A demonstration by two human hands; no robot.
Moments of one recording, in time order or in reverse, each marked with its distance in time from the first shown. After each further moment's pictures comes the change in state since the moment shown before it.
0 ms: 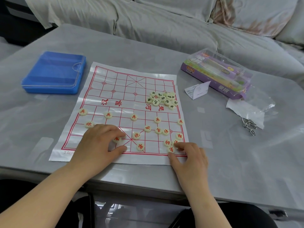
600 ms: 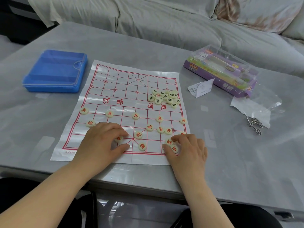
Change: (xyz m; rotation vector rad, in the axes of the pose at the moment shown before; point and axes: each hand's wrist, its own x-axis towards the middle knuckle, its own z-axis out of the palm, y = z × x) left_hand 0.005 0.002 0.005 -0.014 0.072 0.035; right_hand 0.014 -0.018 0.005 -0.187 -0.013 -0.029
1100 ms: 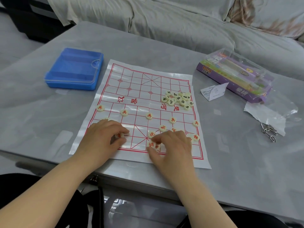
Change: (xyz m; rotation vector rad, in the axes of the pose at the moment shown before) left_hand -0.007 -0.025 -0.014 -0.061 0.045 -0.068; right_hand -0.004 -0.055 0.006 0.071 0.002 -0.354
